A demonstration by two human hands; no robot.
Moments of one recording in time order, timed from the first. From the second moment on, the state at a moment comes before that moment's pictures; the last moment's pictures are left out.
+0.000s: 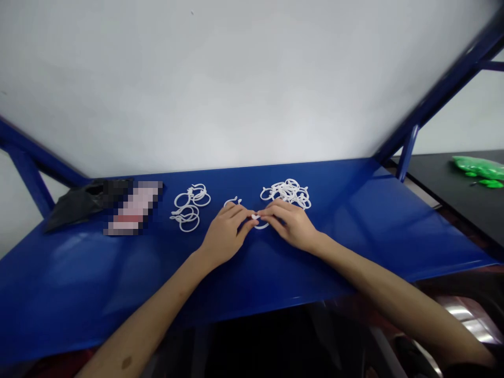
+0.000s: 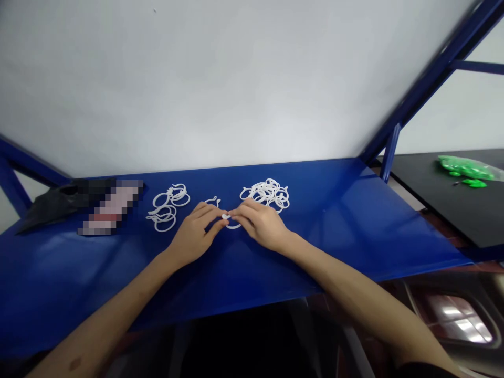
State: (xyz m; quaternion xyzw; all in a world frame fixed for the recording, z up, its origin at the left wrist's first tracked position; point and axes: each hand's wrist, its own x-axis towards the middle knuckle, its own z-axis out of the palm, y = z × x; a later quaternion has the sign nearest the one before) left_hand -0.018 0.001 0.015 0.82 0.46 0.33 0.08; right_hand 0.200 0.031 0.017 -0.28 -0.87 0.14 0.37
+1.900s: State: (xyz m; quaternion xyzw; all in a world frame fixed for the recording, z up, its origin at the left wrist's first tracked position) left_hand -0.021 -0.001 0.024 0.75 0.49 0.34 0.28; right_hand 0.203 0.029 0.019 -0.27 -0.87 0.18 0.36
